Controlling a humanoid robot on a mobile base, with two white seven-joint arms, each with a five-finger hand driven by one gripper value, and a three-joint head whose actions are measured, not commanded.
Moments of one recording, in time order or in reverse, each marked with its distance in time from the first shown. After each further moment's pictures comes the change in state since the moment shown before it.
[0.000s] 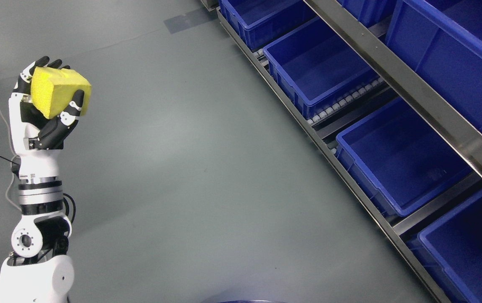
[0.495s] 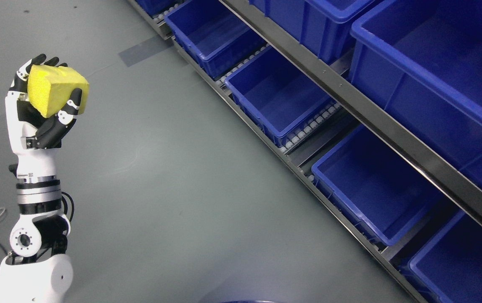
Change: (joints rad) left arm -0.004 0.006 -0.002 -0.002 0.000 -0.010 0.000; right arm 0.000 0.000 0.000 0.000 0.000 0.000 0.000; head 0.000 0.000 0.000
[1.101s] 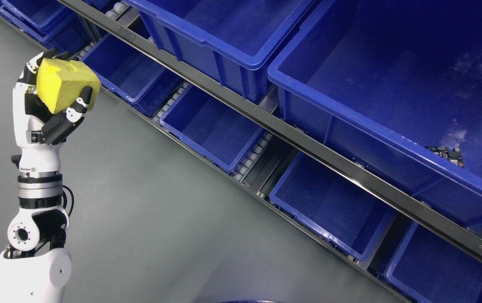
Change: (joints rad) left arm -0.052 0.013 0.000 -0.006 0.000 -0.005 -0.114; right arm 0.000 0.000 0.000 0.000 0.000 0.000 0.000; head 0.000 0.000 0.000
